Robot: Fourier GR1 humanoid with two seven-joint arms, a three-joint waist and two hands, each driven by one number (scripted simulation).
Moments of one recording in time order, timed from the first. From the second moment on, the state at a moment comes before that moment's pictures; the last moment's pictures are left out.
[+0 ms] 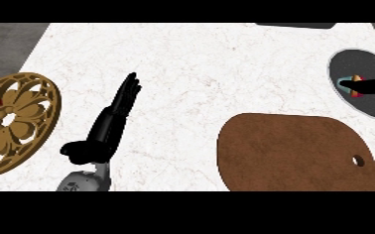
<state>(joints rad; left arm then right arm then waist) -0.09 0.05 -0.18 -1.57 0.02 0.02 -0.09 -0.81 -0.65 -0.58 -0.21 0.63 -0.11 -0.53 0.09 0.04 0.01</state>
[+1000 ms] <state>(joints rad) -0.05 0.05 -0.17 -1.57 0.01 0.03 -0.11 -0.66 -0.85 -0.76 -0.14 0.41 0.44 -0.72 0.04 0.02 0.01</state>
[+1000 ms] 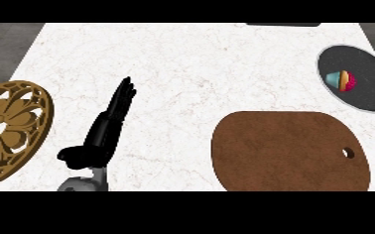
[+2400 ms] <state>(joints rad) -0.05 0.04 -0.15 -1.54 0.01 0.02 -0.12 -0.47 -0.87 -0.67 -0.22 0.41 0.39 -0.85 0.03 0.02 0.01</state>
